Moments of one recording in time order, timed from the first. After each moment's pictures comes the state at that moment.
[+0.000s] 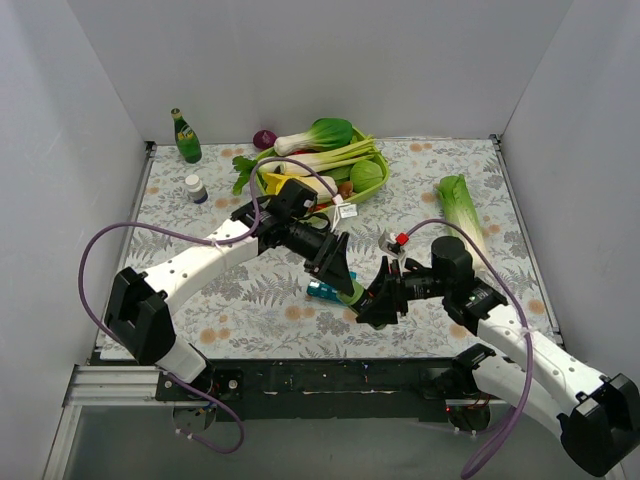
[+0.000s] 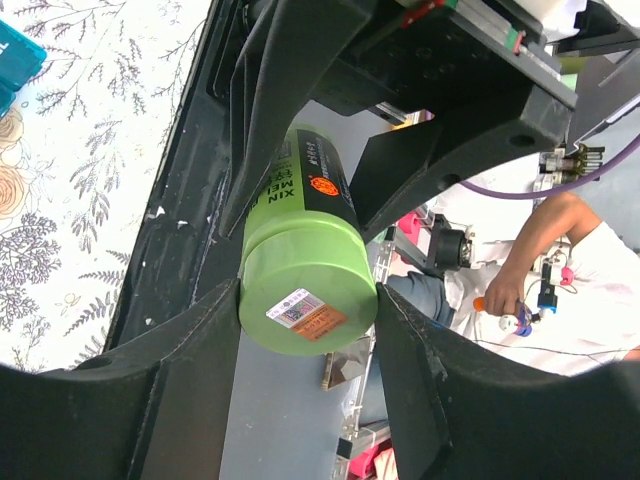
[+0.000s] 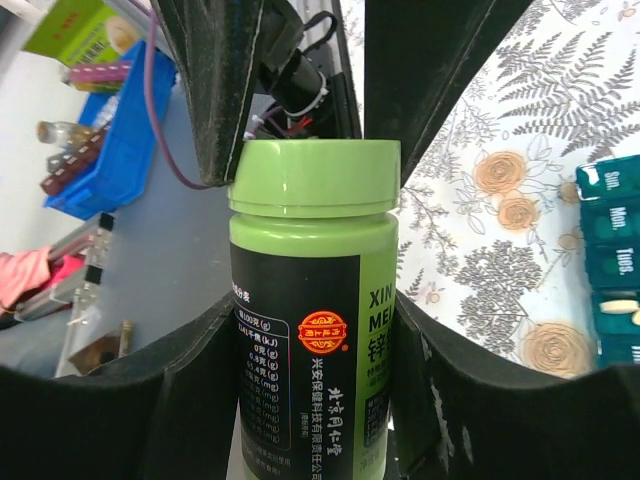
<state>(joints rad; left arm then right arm) -0.74 1.53 1.30 -0.67 1.02 -0.36 0.59 0.84 0.51 -0.01 -1.03 0.30</state>
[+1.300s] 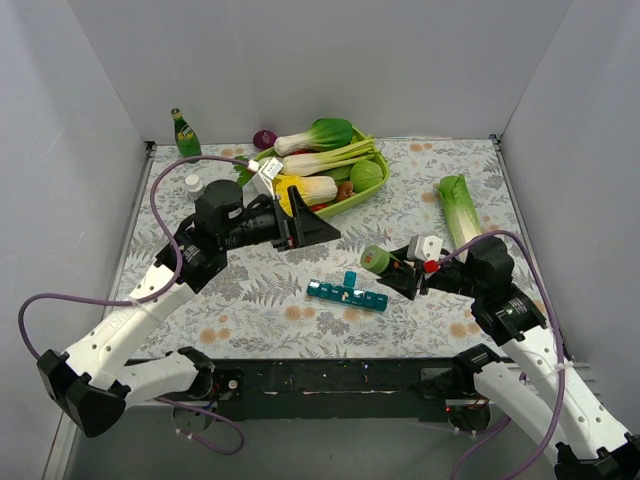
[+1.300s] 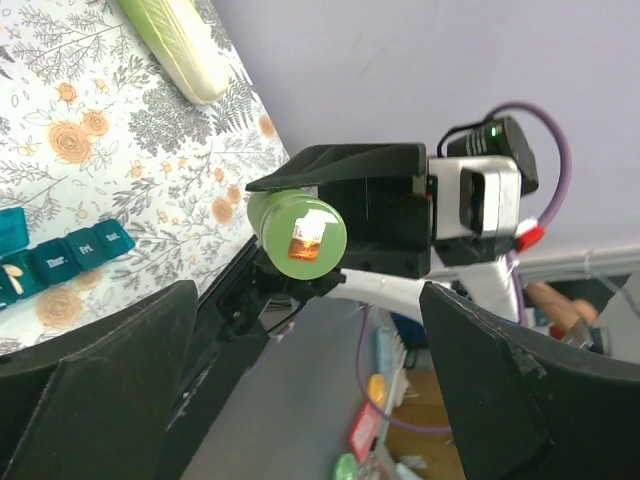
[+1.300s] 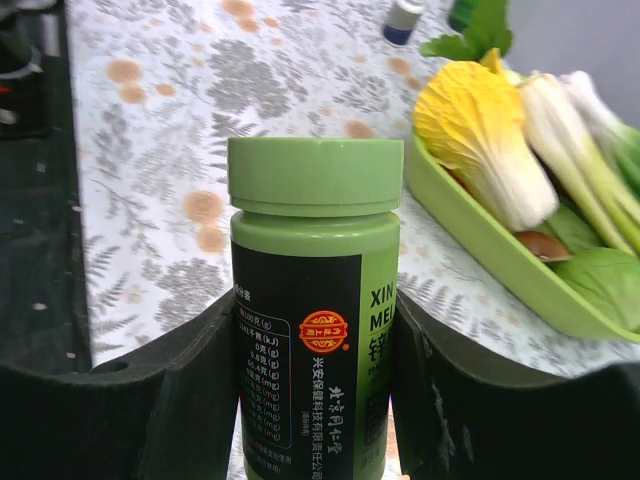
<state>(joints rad) -0.65 1.05 1.12 -0.27 0.55 -0.87 0.47 0.62 0.65 -0.25 -0.80 -0.37</state>
